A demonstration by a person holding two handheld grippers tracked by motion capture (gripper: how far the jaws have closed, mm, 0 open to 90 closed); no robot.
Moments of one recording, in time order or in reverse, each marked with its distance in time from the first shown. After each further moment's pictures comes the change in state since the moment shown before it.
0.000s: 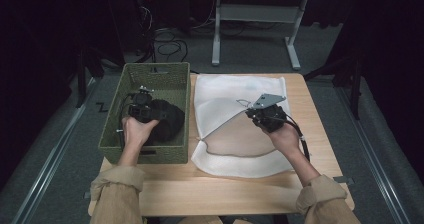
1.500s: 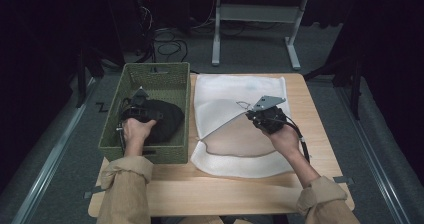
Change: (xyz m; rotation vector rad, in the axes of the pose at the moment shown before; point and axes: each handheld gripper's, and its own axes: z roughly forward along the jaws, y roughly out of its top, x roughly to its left) left arm 0.031 -0.002 0.041 0.245 0.138 -0.204; right arm 0.001 -0.007 0.004 0.012 0.007 0.012
